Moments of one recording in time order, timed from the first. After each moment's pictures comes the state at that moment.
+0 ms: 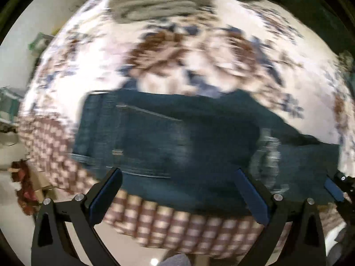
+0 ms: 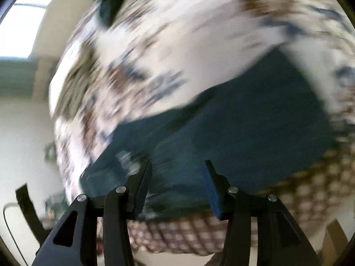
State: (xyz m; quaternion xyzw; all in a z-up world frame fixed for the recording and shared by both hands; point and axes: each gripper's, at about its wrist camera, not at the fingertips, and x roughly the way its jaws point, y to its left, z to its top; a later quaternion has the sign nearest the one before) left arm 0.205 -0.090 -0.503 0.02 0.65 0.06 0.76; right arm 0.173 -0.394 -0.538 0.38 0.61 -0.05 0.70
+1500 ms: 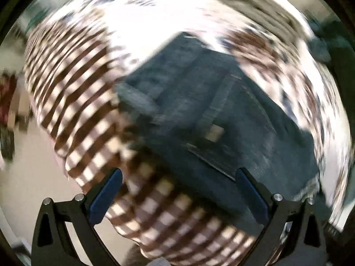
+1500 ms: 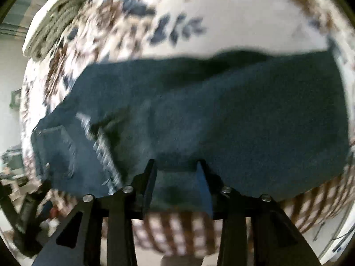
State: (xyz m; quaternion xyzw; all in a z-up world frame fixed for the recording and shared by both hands) left arm 0.195 0.115 -0.540 -0.23 0.60 0.21 0.74; right arm 0.198 -0.286 -0.596 0.20 0.71 0.00 0.68
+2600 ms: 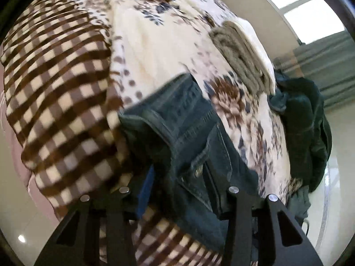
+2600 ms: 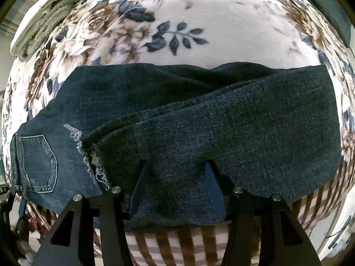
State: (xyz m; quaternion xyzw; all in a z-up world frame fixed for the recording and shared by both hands) left arm 0.166 0.127 -0.527 -0.39 0.48 0.08 0.78; right arm 0.219 -0.254 -0.610 0.14 0.70 -0.05 0.70
